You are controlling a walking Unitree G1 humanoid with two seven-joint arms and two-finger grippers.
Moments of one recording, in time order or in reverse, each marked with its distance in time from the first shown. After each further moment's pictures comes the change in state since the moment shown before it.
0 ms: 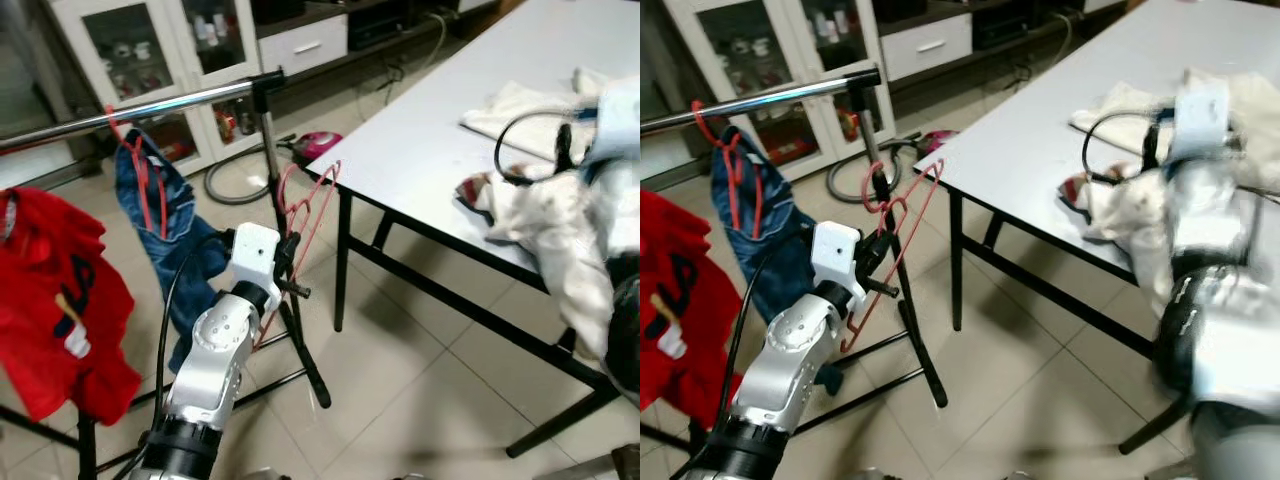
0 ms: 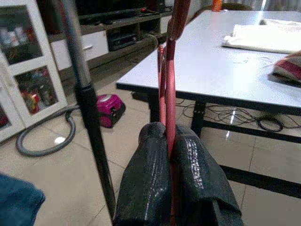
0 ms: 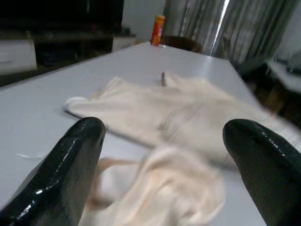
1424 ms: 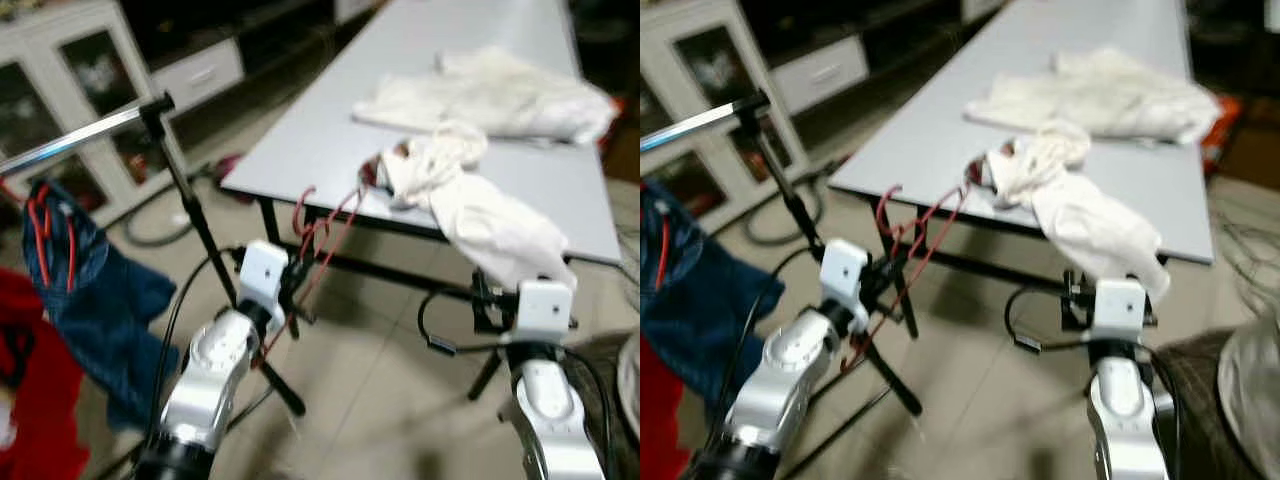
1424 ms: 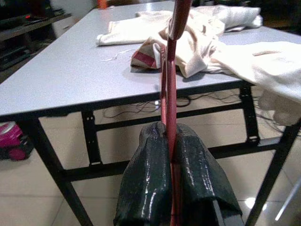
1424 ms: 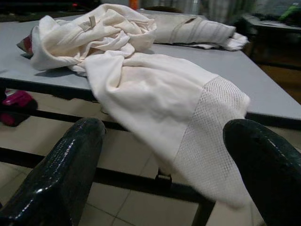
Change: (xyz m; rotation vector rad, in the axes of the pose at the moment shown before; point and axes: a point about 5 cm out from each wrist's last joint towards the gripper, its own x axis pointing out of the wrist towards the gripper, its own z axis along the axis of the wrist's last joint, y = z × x) left arm -0.012 -0.011 -0.009 0.037 0.029 -0.159; right arm -0.165 0.037 -0.091 0.007 0.082 0.275
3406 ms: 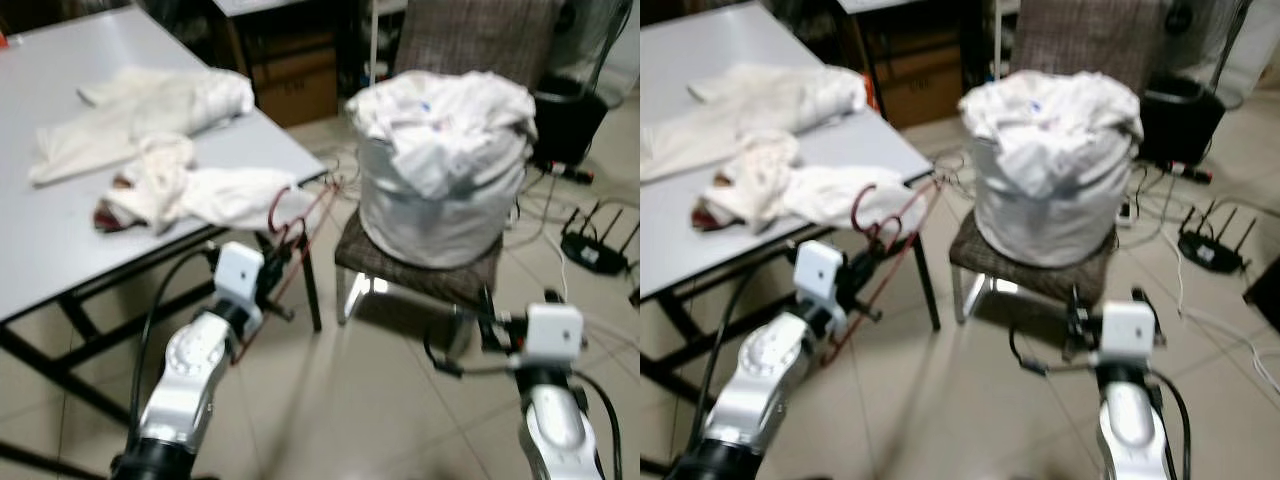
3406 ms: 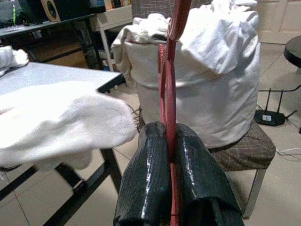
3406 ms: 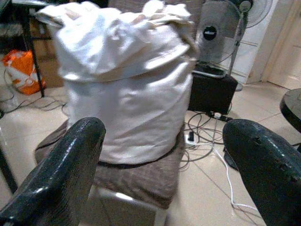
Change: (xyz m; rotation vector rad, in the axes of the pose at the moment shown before) left arm -0.011 0.021 -0.005 0.036 -0.039 0.053; right arm -0.018 -0.014 -0.011 -0.021 -0.049 -0.004
